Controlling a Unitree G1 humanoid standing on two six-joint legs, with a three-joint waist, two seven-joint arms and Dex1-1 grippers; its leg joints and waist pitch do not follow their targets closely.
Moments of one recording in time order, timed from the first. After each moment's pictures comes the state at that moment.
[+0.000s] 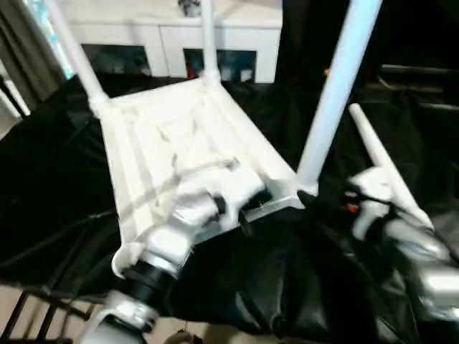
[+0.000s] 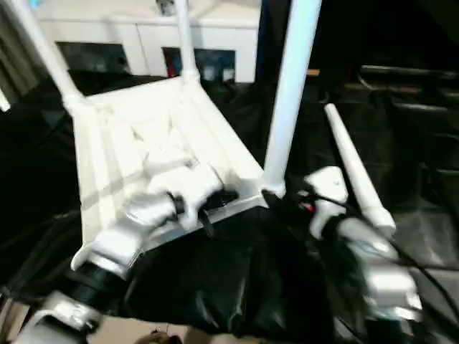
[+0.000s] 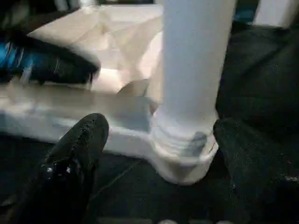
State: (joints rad) left arm -0.50 0.14 -0.20 0.26 0.03 0.28 -0.76; right arm -0.10 -0.44 -0.09 -0.03 0.29 0.35 0.76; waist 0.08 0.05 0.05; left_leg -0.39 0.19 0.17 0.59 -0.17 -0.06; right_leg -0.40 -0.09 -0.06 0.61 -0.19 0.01
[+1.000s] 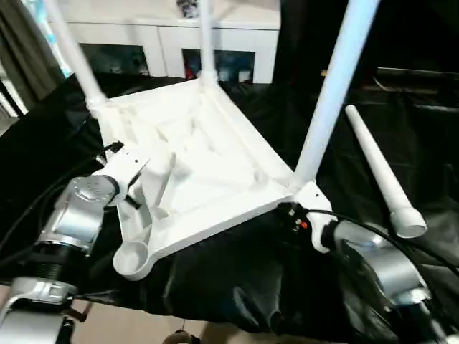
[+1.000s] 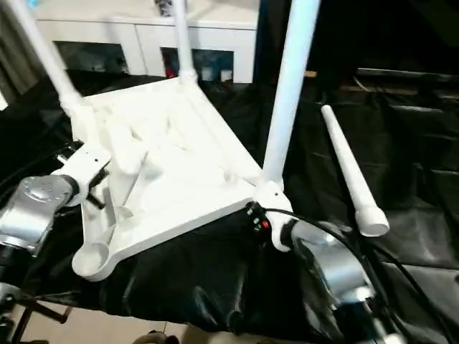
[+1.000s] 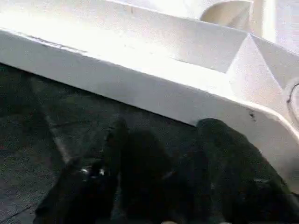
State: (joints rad) left arm -0.51 0.54 -0.15 0.41 0.26 0.50 -0.58; right arm -0.28 -0.36 0.22 0.15 0.07 0.45 0.65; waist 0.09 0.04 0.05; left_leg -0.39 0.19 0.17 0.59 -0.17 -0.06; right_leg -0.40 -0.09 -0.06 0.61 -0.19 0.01
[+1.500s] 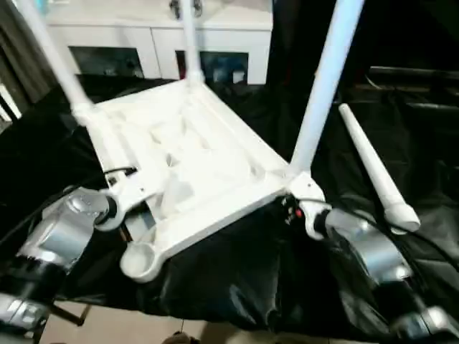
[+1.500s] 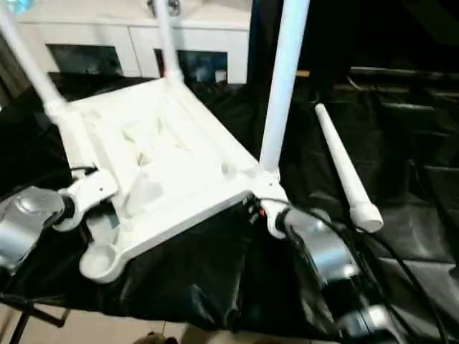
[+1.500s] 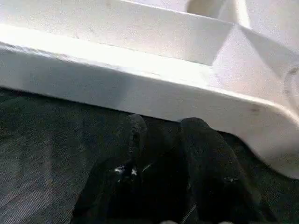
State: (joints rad) left arm -0.39 0.68 -0.29 0.16 0.16 0.50 -1.01; right arm -0.44 -0.31 0.23 0.42 0.00 0.34 0.59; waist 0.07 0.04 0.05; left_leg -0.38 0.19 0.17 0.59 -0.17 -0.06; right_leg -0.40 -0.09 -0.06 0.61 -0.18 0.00
